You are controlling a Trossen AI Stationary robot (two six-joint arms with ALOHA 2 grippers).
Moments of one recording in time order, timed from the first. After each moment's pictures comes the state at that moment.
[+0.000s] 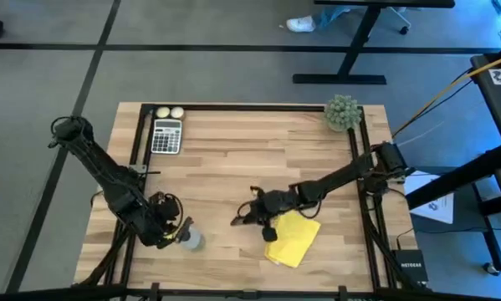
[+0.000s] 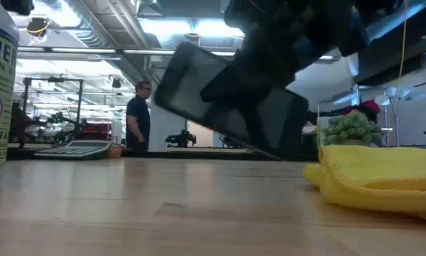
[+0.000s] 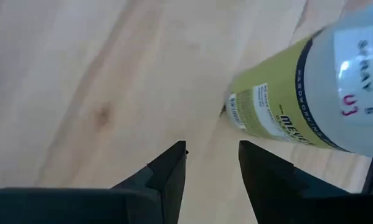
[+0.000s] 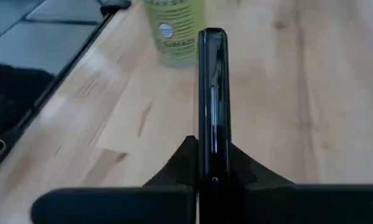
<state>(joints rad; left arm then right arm) -0.84 1.20 0.73 -0.69 -0.35 -1.20 0.28 1.88 1.01 0.35 -0.06 0.12</state>
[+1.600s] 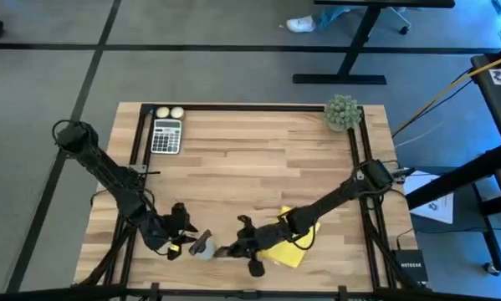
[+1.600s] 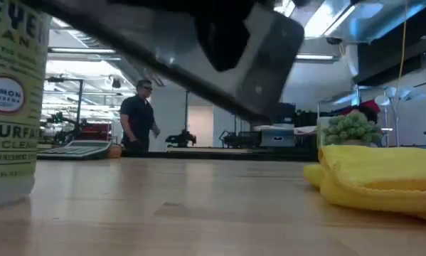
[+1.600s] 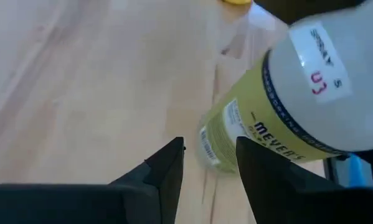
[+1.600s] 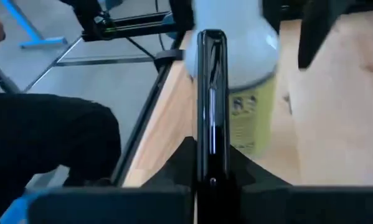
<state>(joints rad) -0.84 1.32 0.58 -0.05 -0.50 -0.89 0.47 2.05 1.31 0.29 0.09 0.33</state>
